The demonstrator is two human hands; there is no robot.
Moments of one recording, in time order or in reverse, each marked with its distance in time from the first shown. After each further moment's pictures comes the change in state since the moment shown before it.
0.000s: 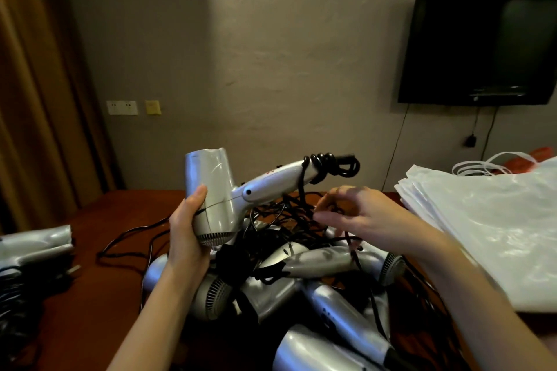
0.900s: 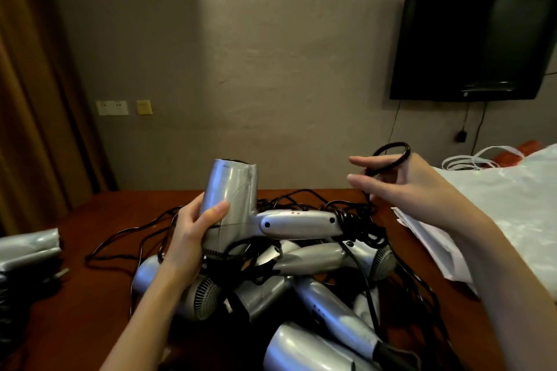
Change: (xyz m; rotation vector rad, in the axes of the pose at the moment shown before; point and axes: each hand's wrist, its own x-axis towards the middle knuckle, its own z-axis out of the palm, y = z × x) left_hand -0.002 -0.002 0.001 0.322 -0.134 0.019; right_hand -0.013 0.017 -0.045 0.067 0.311 -0.011
